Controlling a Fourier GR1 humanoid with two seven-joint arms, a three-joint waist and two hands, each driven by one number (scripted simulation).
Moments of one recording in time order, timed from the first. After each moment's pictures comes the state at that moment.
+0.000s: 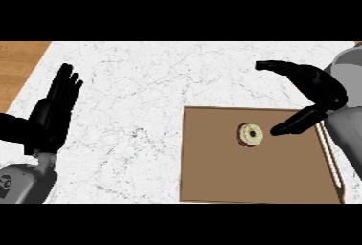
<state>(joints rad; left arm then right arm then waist) -0.23 0.47 -0.22 -1.59 0.39 0.38 0.06 -0.62 -0.57 0.29 -1.06 -0.20 0.45 -0.70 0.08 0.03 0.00</state>
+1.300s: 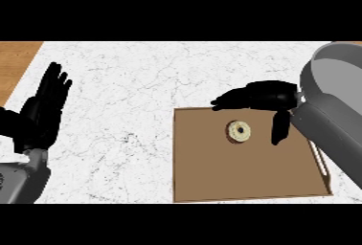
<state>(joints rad) -0.23 0.45 -0.13 -1.57 0.35 0.37 0.12 -0.85 -0.61 0.75 -1.02 0.39 0.48 -0.68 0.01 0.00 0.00</state>
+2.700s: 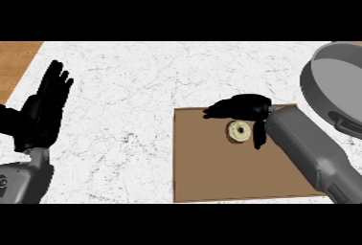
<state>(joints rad) -0.23 0.35 -0.04 -1.60 0.22 0.28 0.20 -0.79 -0.36 0.60 -0.74 0.80 0.37 -0.74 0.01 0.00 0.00</state>
